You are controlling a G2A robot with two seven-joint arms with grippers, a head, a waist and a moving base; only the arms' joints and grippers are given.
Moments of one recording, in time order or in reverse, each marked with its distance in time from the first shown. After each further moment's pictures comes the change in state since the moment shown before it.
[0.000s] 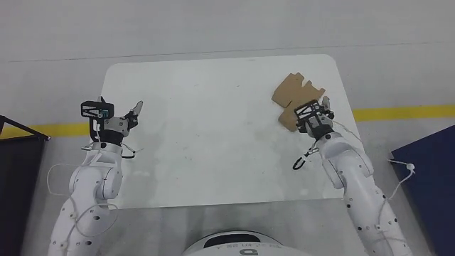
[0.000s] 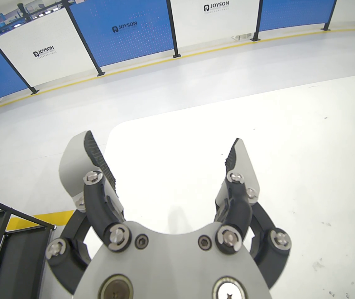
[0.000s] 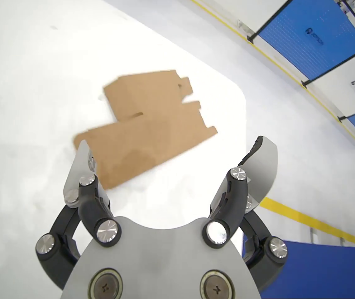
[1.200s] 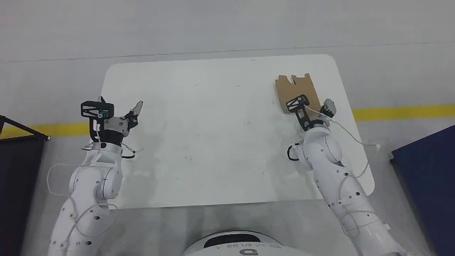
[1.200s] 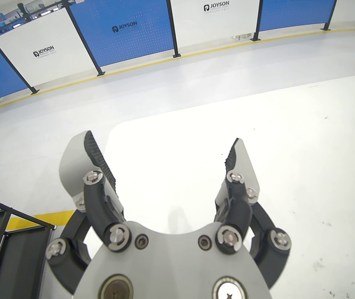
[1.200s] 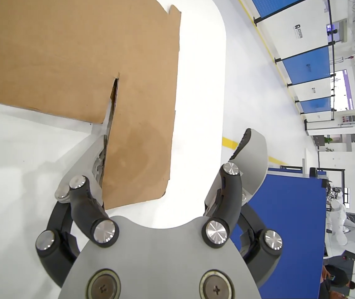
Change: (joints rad) left arm 0.000 0.000 0.000 0.000 0.000 0.000 0.000; right arm 0.208 -0.066 -0.149 0.275 -0.332 0.231 0.411
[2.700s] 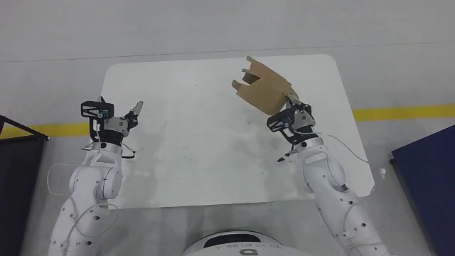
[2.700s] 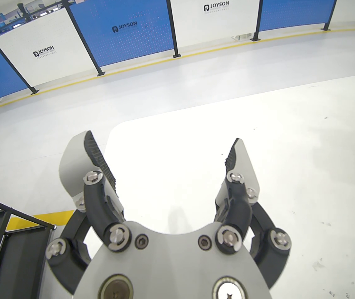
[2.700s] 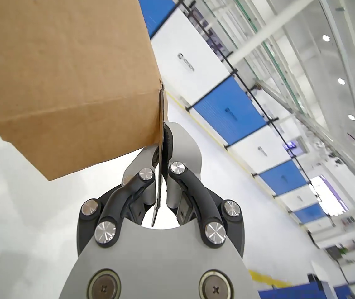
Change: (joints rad) left arm 0.000 0.000 0.000 0.000 0.000 0.000 0.000; right arm -0.236 0.002 0.041 -0.274 -0.069 -0.043 -0.740
